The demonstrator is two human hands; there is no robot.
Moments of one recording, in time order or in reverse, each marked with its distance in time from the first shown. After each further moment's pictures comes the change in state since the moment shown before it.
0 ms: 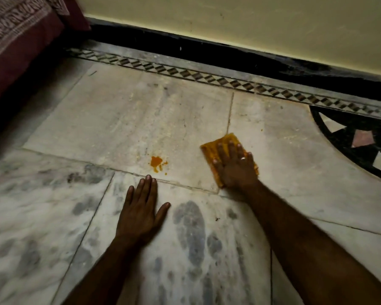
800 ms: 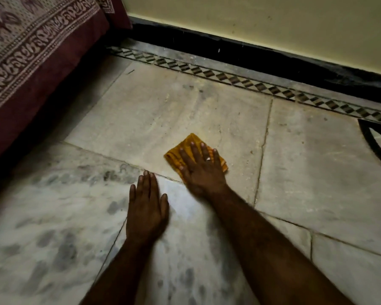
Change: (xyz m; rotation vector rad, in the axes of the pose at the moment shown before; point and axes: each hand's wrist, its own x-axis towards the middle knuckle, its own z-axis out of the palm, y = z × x) left_hand 0.007 -0.053 -0.011 -0.018 0.189 -0.222; right_hand 0.023 -0.171 0.035 -0.019 0.226 -0.391
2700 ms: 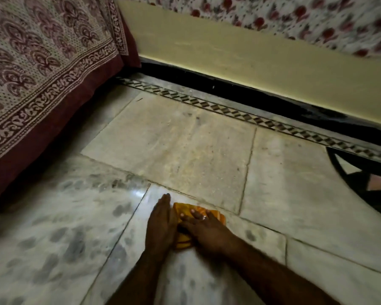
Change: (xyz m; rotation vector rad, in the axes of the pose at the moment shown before) left_hand -0.033 0.055 -0.050 -0.820 -0.159 -0.350; right_hand -0.136 -0.011 -0.056 0.074 -0.473 -0.327
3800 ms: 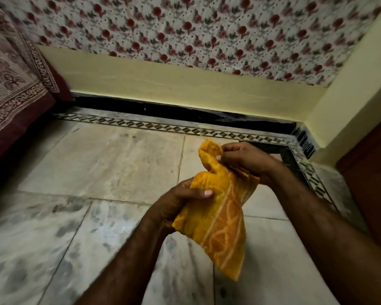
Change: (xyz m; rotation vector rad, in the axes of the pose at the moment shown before) left_hand -0.132 0.264 0.028 -0.842 -1.105 -0.090; right_hand -0.297 0.069 -0.196 1.063 0.591 0.401
